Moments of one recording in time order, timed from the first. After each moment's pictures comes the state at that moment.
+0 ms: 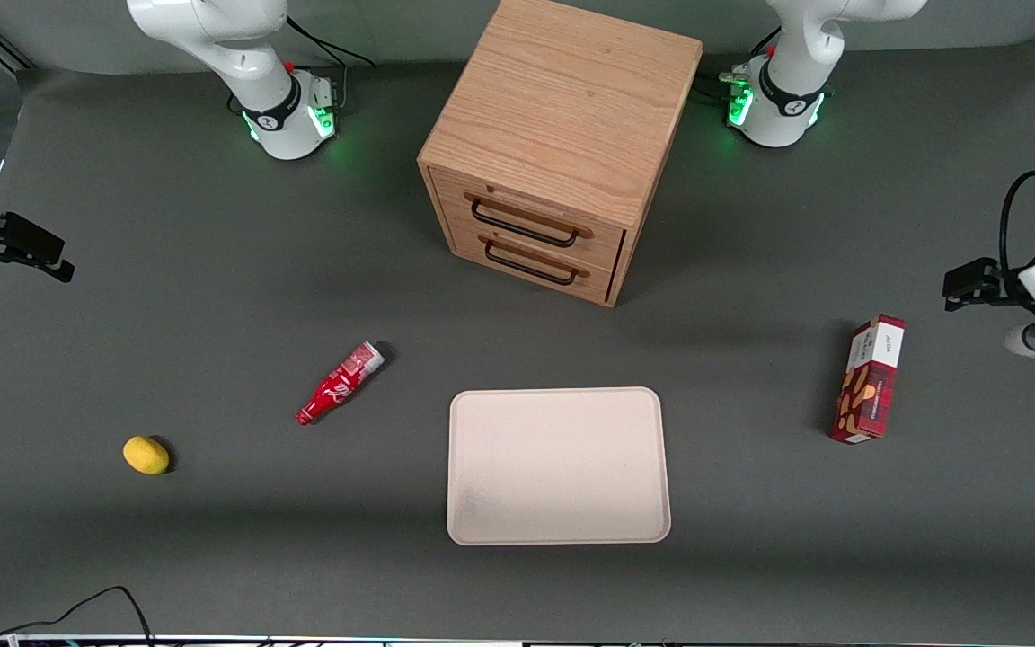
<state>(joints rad) -0.18 0.26 0.19 -1.36 0.06 1.51 0.31</state>
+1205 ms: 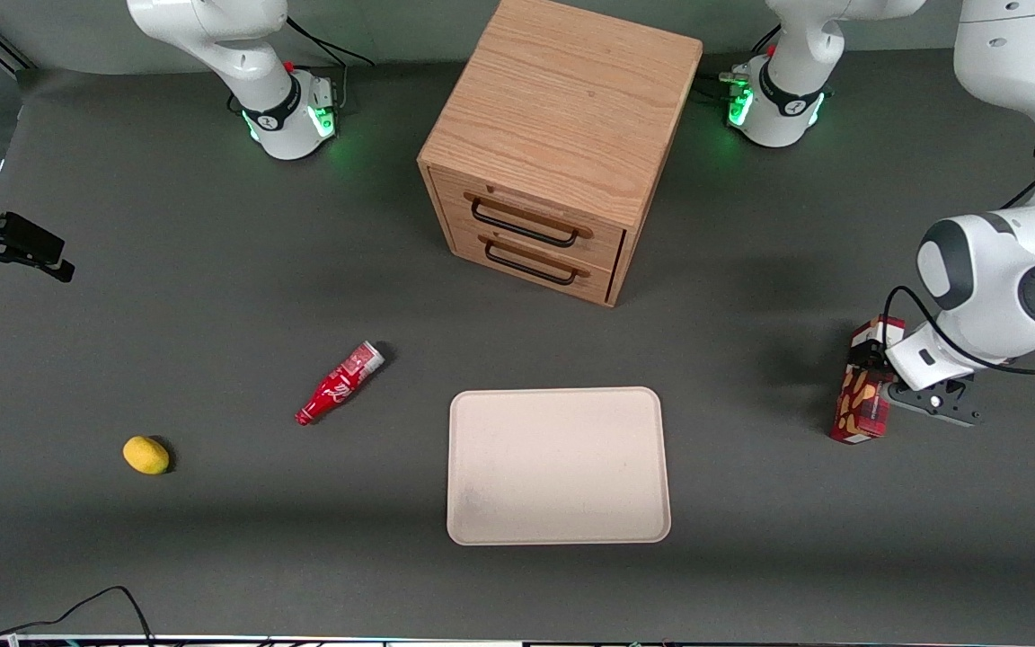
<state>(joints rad) -0.13 0.36 0.22 -2.03 -0.07 2.42 0.48</state>
